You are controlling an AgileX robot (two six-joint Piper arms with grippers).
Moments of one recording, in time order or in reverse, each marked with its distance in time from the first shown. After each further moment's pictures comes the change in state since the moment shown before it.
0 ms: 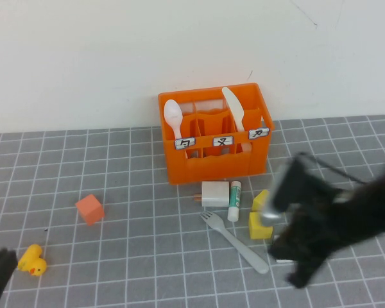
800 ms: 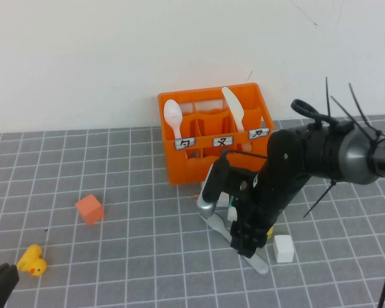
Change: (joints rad) right arm 0.097 0.486 -0.525 -0.418 0.160 0.266; left arm 0.000 -0.042 0.032 -0.008 0.070 -0.044
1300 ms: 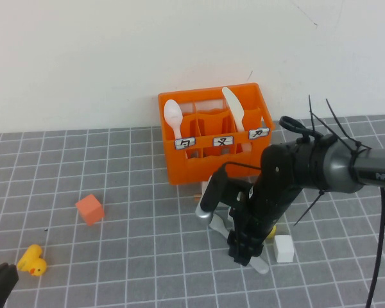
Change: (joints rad) right arm 0.000 0.082 -0.006 0.000 -0.051 0.020; left arm 0.000 0.000 0.000 0.002 0.000 -0.007
